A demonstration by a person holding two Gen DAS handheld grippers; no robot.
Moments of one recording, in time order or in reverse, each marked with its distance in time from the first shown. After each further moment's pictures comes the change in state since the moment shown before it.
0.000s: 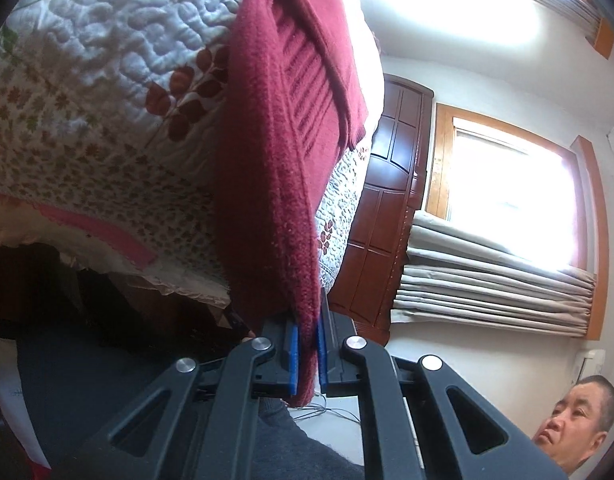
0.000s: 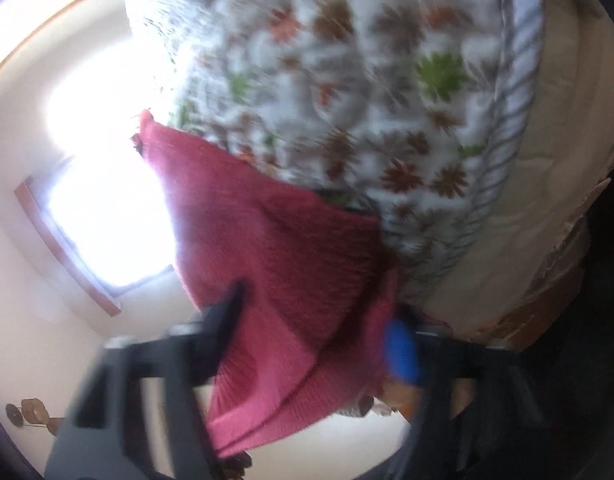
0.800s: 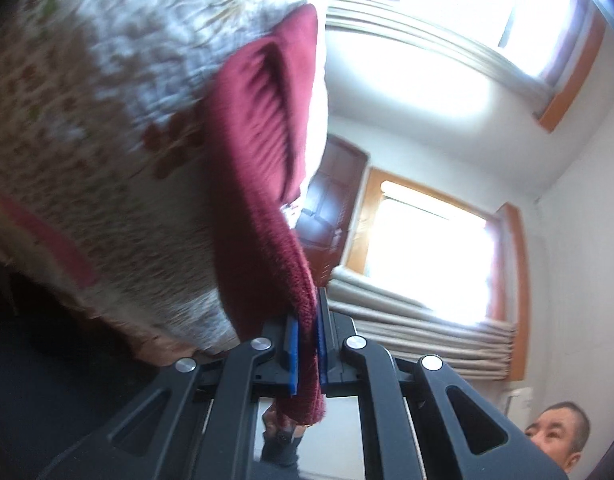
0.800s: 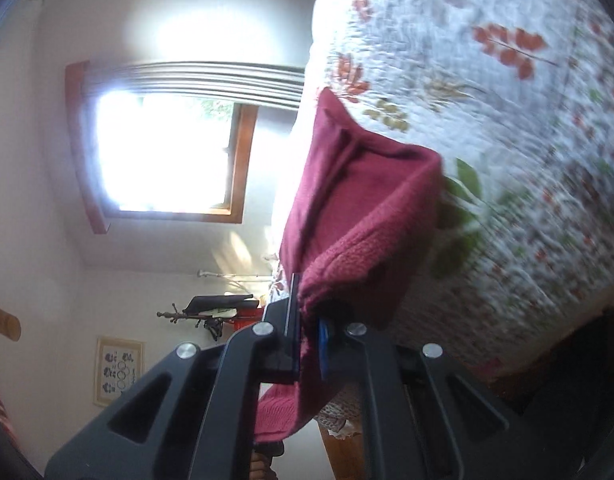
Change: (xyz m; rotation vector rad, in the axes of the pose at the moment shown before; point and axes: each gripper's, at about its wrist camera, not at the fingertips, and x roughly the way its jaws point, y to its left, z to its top) left arm -0.047 0.031 0.004 -0.123 -0.225 -0.387; right arm -0.023 0.293 -0.041 -0.463 -0.024 -0.027
